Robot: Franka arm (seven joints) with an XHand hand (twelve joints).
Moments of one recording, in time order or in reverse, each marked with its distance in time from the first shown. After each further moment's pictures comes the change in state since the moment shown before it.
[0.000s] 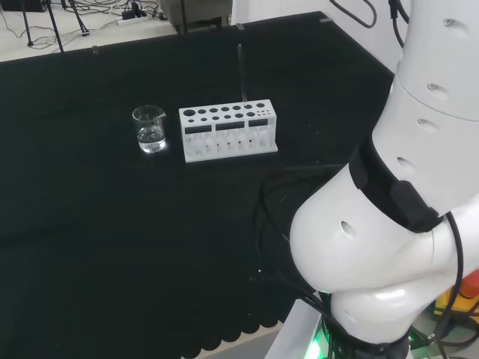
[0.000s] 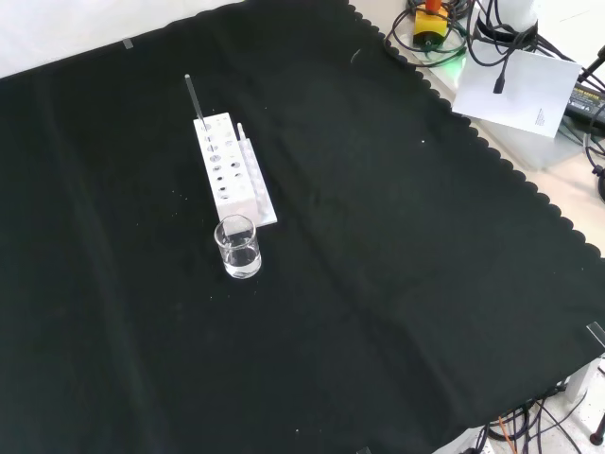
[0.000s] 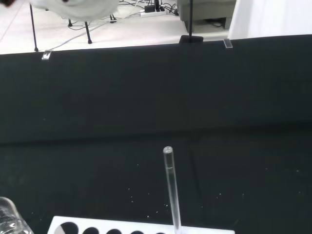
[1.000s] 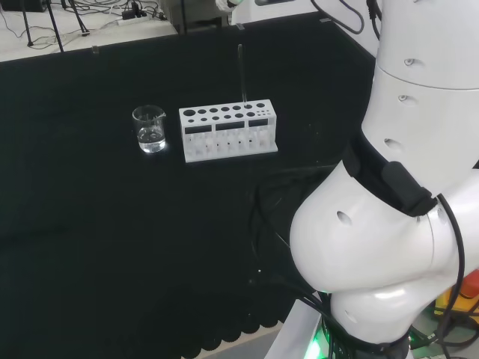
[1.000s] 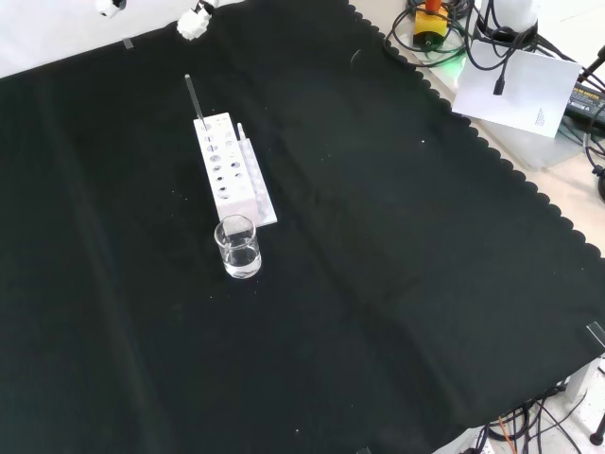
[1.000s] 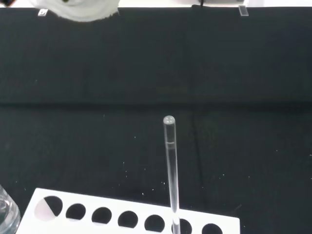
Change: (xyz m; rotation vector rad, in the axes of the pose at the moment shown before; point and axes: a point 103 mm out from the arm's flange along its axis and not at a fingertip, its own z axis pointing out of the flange) arm 0.007 0.035 0.045 0.078 -0.046 -0.042
